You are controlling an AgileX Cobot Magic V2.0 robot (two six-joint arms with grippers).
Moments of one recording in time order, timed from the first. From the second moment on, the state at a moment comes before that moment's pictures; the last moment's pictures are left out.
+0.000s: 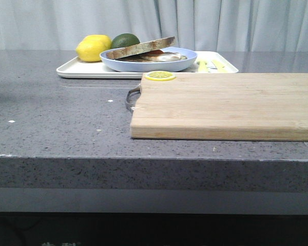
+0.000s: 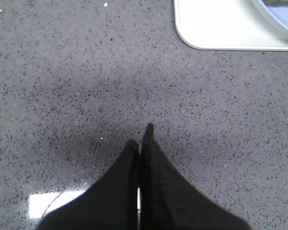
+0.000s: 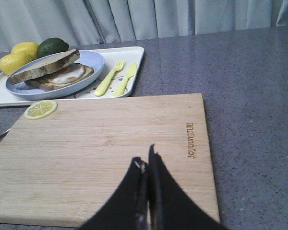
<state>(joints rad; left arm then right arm) -0.02 1.45 -1.40 -0.21 1.01 0.11 0.05 0.28 -0.37 0.14 0.35 0.04</state>
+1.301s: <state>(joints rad) -0.02 0.10 -0.40 -0.18 0.46 0.11 0.05 0.28 -0.37 0.14 0.35 0.04</state>
